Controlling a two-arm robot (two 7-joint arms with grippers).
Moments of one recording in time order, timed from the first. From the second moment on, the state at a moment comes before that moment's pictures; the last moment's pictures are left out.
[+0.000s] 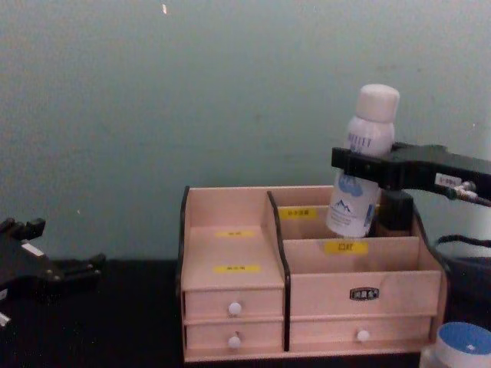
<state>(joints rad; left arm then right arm) -0.20 0.60 0.45 -1.41 -0.25 -0.12 0.03 0.42 0.36 -0.38 -1.34 0.43 0.02 0.45</state>
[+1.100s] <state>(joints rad) -0.20 0.60 0.45 -1.41 -0.25 -0.12 0.03 0.57 0.25 -0.40 -1.11 0.35 -0.02 0.44</state>
